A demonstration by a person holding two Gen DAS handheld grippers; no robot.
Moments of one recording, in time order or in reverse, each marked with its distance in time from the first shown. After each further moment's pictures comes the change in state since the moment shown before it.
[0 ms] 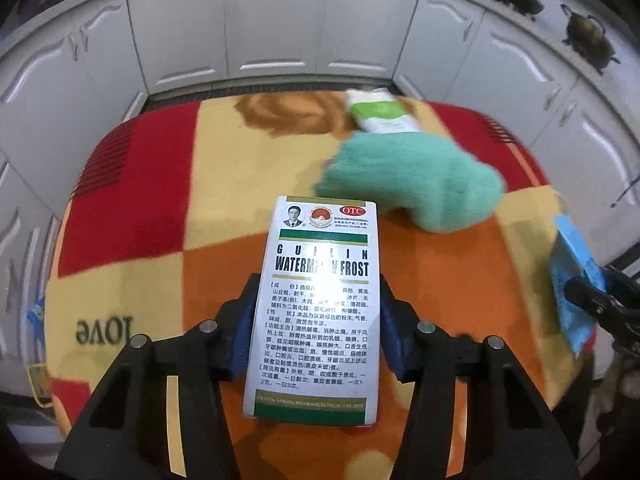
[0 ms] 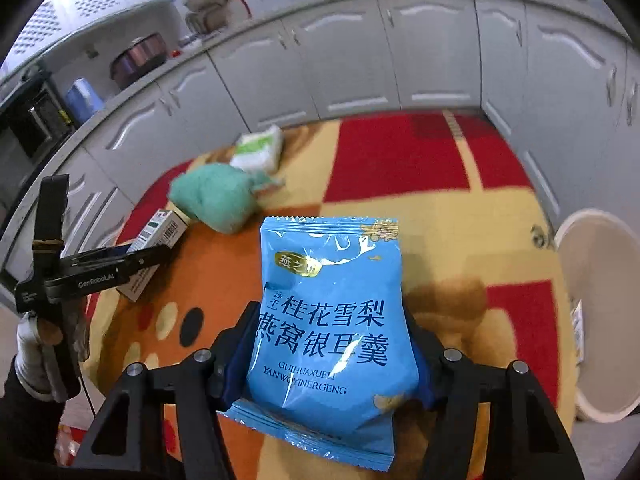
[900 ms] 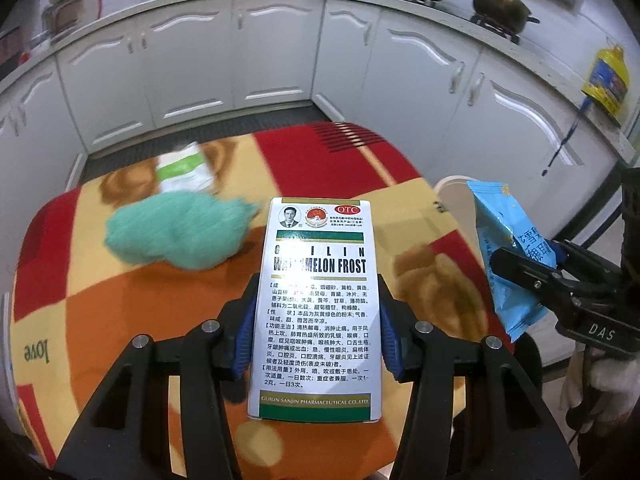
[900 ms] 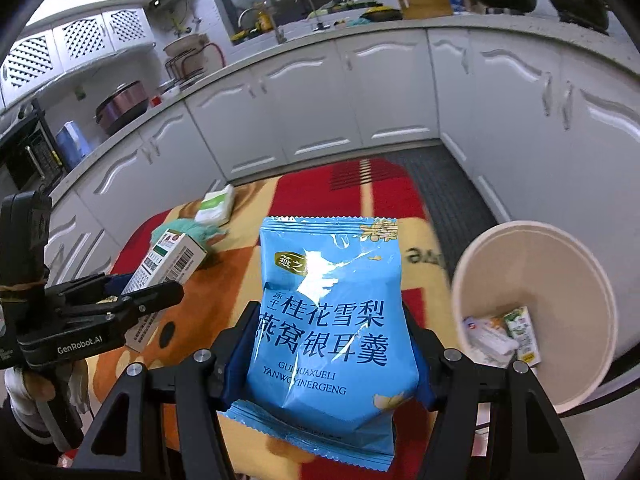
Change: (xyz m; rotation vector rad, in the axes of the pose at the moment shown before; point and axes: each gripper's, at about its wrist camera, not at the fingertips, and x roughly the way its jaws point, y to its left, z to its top) left arm -0.028 -0.159 0.009 0.190 -0.082 -0.132; right arm -0.078 -0.058 -0.013 0.071 -0.149 -0.080
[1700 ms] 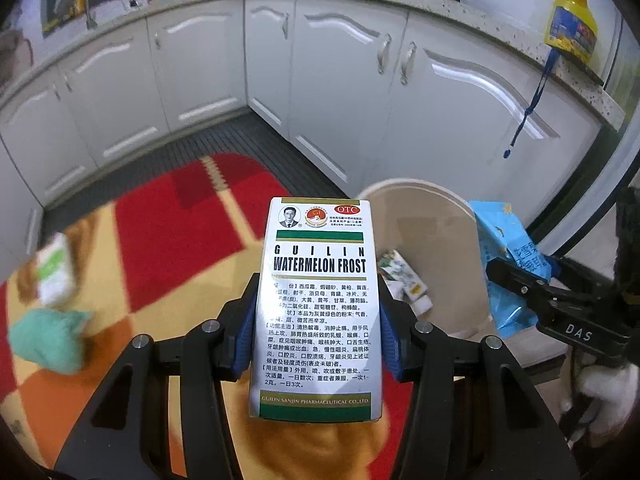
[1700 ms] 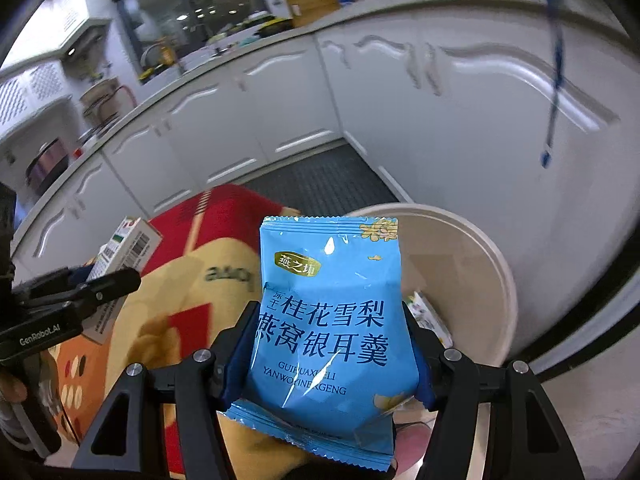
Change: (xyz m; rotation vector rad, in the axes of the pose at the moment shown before) left arm 0.074 -0.134 0.062 0.163 0.037 -0.089; right arm -0.038 -0.147 -0.014 0.229 -0.037 -0.203
